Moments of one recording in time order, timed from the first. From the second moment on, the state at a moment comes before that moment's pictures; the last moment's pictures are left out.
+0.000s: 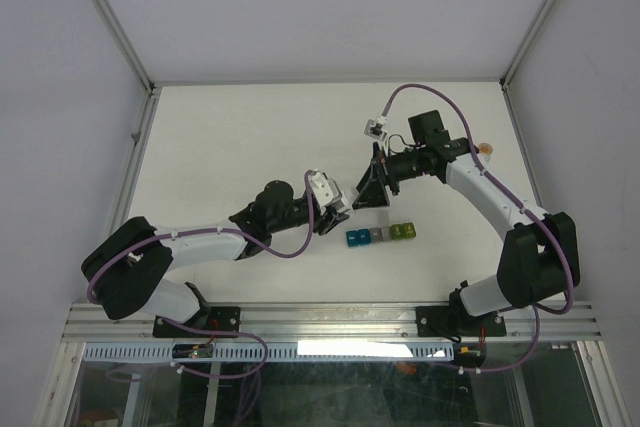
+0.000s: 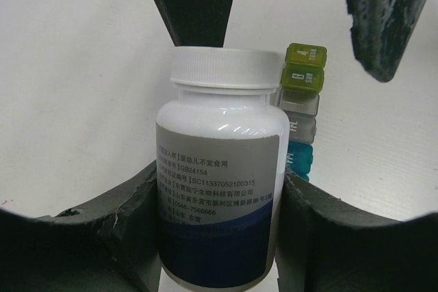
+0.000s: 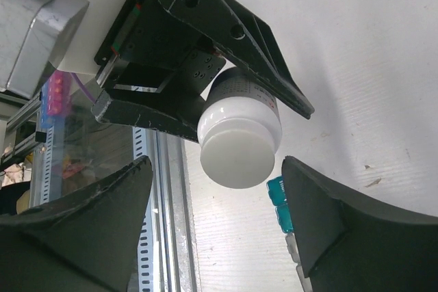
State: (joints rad) left arm -0.86 1.42 0.58 0.62 0.27 0.17; right arm 0.36 1.45 1.11 -0.65 -1.13 -0.30
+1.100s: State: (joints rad) left arm -0.72 1.45 0.67 0.53 0.76 0.06; right arm 0.46 1.48 1.31 -1.04 -1.04 -1.17
